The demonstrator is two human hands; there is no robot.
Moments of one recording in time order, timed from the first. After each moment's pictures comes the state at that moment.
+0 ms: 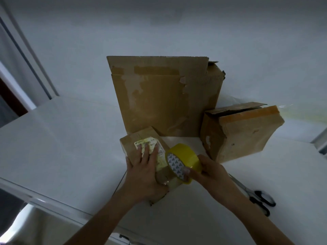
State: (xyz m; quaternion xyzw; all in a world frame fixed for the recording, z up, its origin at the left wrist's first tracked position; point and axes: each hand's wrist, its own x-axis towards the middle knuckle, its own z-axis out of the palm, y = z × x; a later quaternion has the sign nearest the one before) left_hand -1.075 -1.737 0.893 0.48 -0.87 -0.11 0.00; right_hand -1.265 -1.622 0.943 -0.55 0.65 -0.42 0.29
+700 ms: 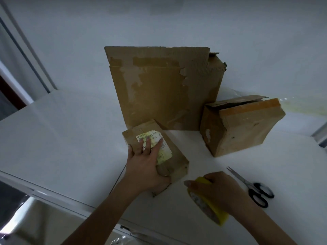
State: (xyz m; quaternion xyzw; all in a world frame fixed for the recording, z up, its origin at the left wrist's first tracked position) left_hand -1.077 -1.741 0.889 0.46 -0.89 -0.03 0.00; right_hand -1.255 -1.595 0.959 -0.45 0.82 -0.14 0.31
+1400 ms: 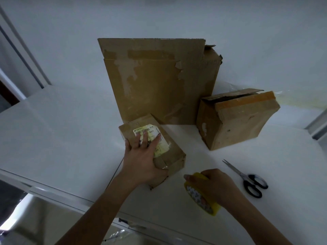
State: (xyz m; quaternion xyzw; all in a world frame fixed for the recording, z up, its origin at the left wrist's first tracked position) left_hand -1.077 -1.742 0.886 0.46 -0.89 -0.01 0.02; right_hand -1.260 -1.595 0.933 -0.40 0.83 -0.14 0.35
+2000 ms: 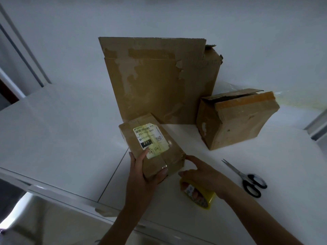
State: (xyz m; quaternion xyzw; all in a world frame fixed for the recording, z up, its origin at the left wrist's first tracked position) left_hand -1.071 -1.677 0.851 0.46 -0.69 -0.38 0.40; right_hand -1.257 -1.618 0.942 -0.39 0.73 -0.20 0.52
